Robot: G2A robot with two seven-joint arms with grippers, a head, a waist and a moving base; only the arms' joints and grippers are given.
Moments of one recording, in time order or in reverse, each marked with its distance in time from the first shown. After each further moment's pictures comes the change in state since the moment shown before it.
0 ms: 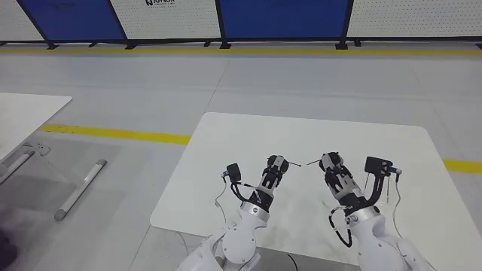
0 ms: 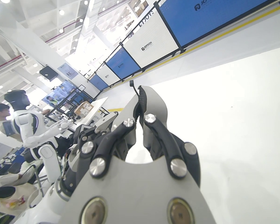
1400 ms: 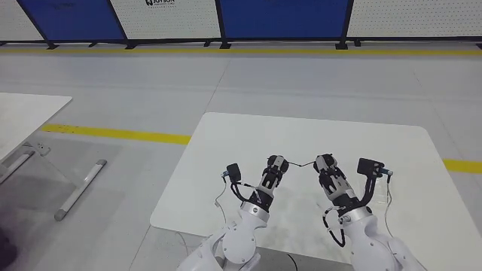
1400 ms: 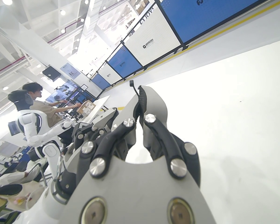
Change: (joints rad) left arm 0.000 0.000 0.000 0.000 0.000 0.000 0.000; right arm 0.006 -0.034 -0.018 0.042 -0.020 -0.023 -0.032
